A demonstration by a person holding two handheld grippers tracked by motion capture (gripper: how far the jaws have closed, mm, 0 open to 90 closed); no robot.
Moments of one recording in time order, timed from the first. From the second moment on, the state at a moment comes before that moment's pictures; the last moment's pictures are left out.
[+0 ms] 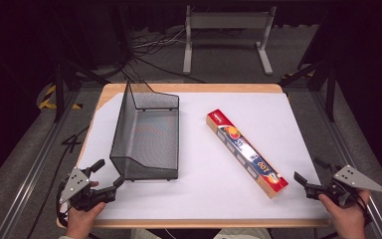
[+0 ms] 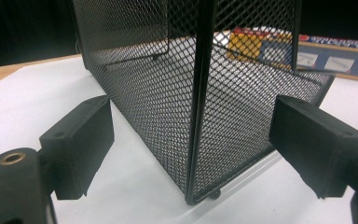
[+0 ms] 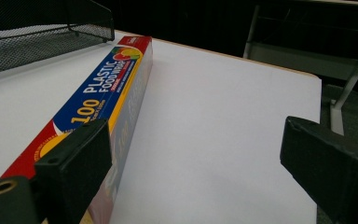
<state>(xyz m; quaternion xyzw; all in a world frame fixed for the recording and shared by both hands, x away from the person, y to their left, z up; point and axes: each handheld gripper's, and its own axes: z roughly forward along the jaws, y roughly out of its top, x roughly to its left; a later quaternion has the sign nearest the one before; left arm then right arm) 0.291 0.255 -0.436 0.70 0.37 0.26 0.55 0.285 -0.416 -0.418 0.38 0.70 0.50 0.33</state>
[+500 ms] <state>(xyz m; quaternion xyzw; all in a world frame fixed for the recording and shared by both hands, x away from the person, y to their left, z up) 0.293 0.246 -0.417 0.71 0.35 0.28 0.55 0.300 -0.396 -0.395 0.38 0.71 0.50 0.32</state>
